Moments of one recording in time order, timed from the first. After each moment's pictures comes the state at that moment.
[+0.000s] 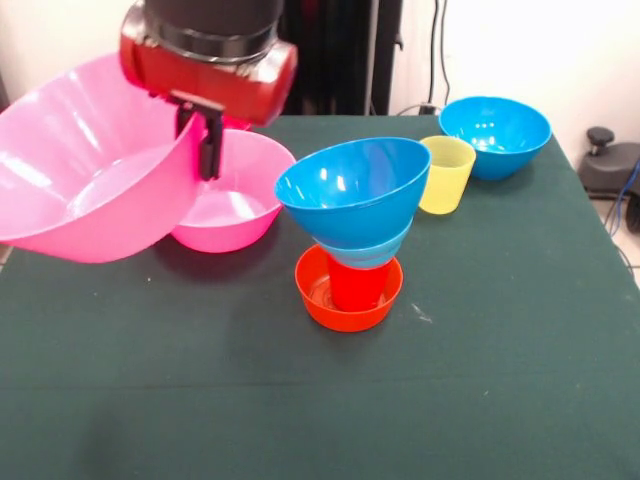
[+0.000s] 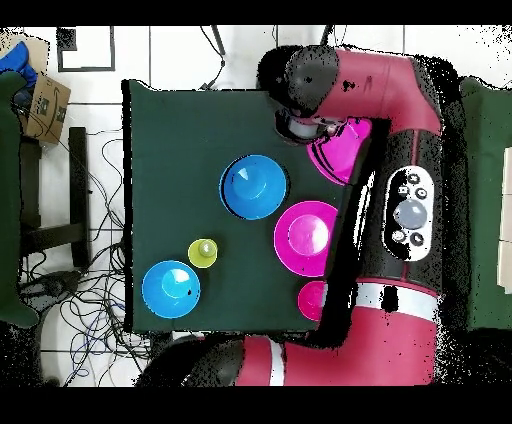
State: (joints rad) arm -0.30 -0.51 0.07 0.90 -0.27 1.26 1.84
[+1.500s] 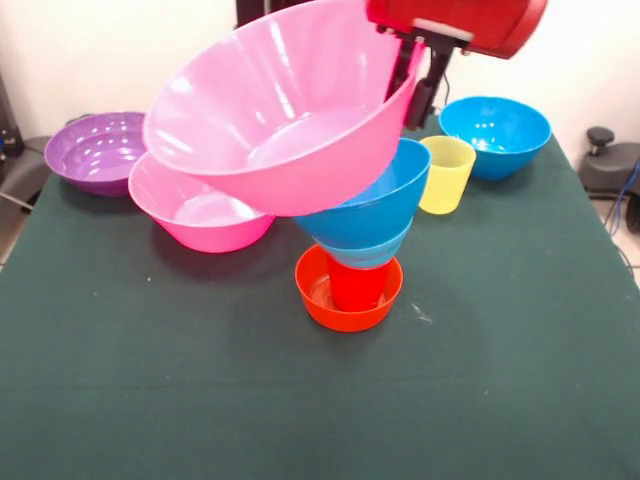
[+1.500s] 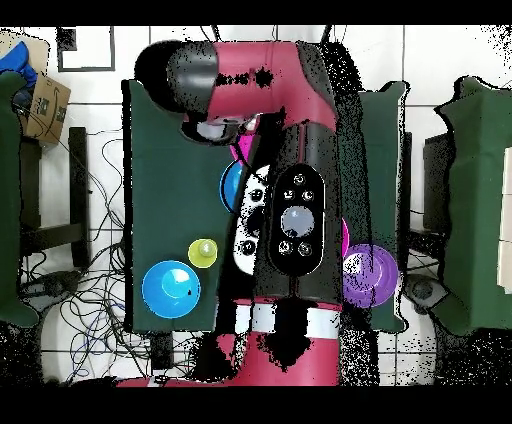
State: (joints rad) arm -0.08 -0.57 -0.03 0.93 -0.17 1.26 1.93
